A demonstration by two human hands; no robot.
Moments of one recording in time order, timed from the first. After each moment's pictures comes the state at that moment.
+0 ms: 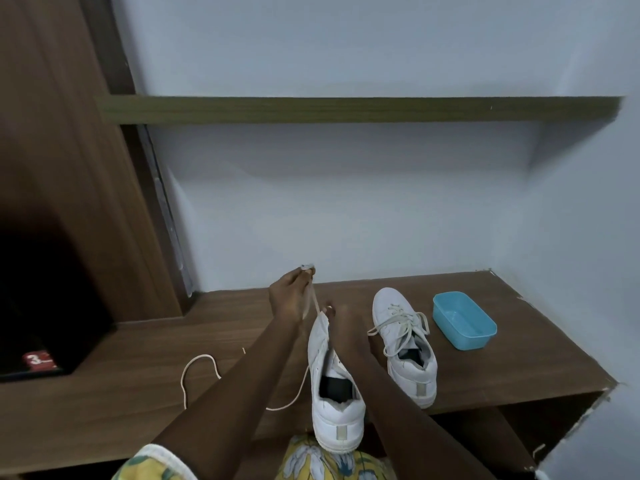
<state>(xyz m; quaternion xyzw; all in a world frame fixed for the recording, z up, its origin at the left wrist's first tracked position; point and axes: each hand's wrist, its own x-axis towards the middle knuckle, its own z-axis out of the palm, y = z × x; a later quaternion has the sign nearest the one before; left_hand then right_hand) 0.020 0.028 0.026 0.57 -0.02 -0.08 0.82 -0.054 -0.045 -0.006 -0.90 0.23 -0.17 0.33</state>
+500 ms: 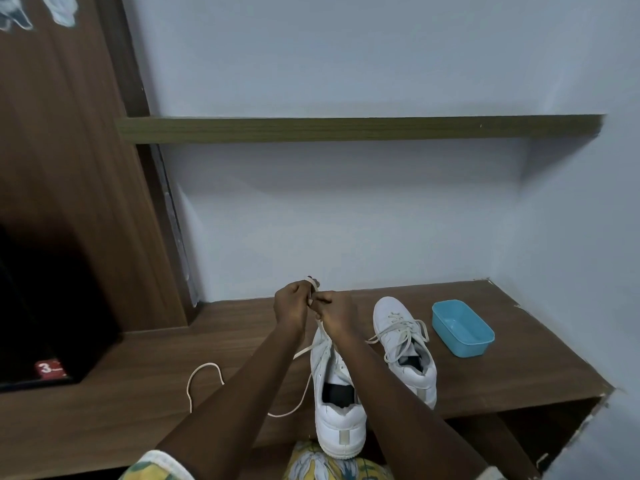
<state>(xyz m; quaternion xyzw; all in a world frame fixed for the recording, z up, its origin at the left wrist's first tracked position) 0.008 0.038 0.041 0.65 -0.04 -0.09 0.76 -0.043 -0.027 0.036 -0.79 0.20 -0.21 0.55</state>
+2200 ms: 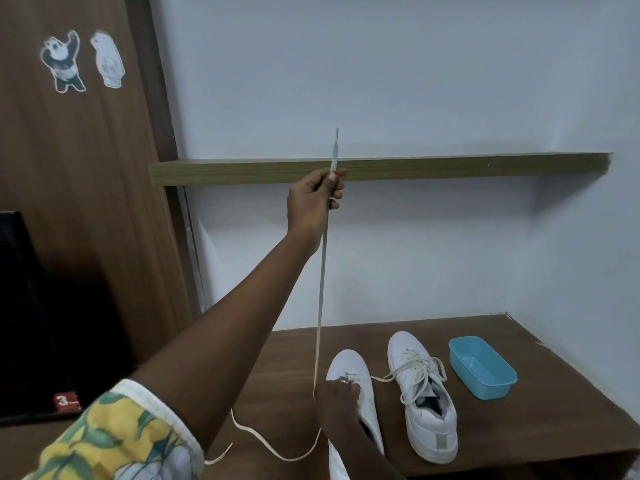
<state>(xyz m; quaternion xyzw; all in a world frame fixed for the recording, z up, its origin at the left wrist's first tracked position) 0.009 0.029 0.251 0.53 -0.31 0.05 0.79 -0.050 0.009 -0.039 -0.97 0.20 -0.10 0.09</state>
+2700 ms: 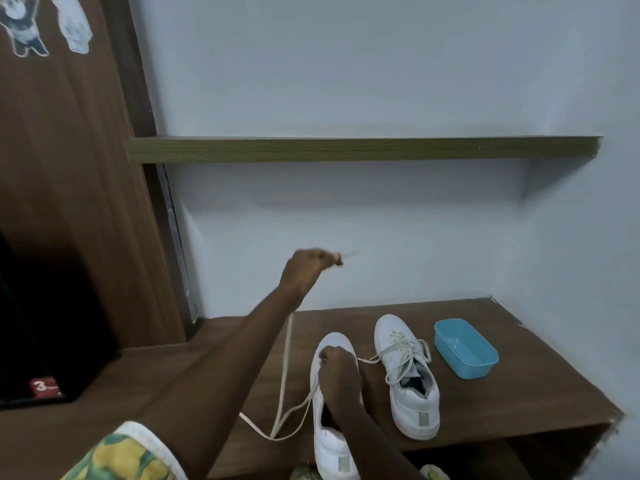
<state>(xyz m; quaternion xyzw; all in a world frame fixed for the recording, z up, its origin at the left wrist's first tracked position) 0.011 0.037 0.141 0.77 -0.27 -0.08 0.57 -0.062 -0.015 -0.025 -0.92 0.26 -0.16 0.24</state>
